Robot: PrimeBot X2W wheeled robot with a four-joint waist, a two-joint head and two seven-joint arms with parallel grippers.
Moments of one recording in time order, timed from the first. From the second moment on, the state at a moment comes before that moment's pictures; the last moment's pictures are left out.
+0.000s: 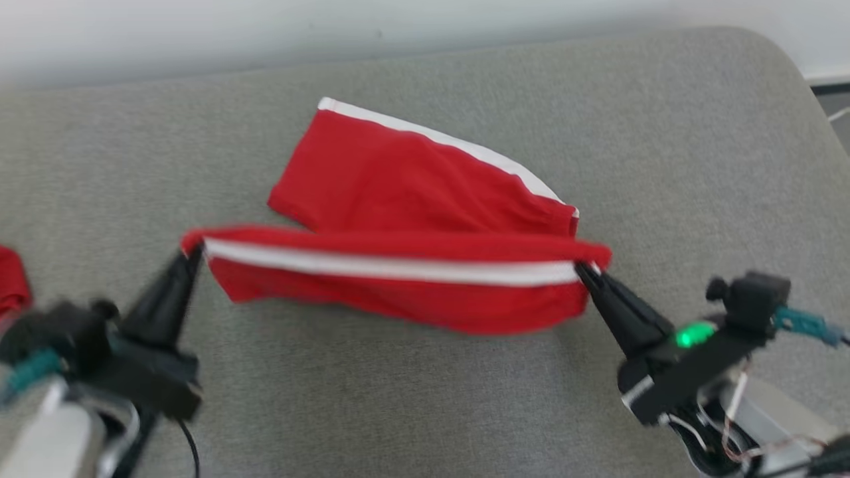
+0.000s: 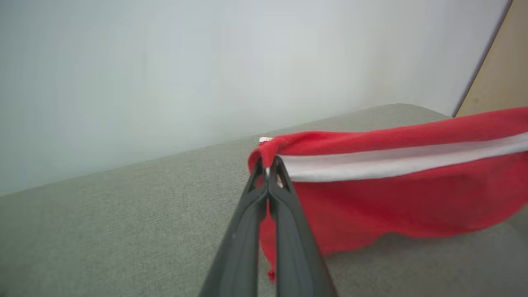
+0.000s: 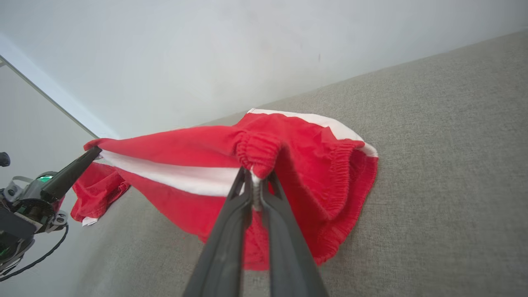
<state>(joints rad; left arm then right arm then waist) -0.35 0.41 -0.26 -0.01 -0.39 -0.06 -0.16 -0.45 -0.67 0.92 0.01 1.11 0.13 -0.25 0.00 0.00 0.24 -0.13</state>
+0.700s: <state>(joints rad) -1.02 0.58 -0.44 0.40 -0.46 -0.13 0.06 -0.81 -0.42 0.97 0.28 1.15 0.13 -0.26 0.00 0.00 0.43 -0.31</state>
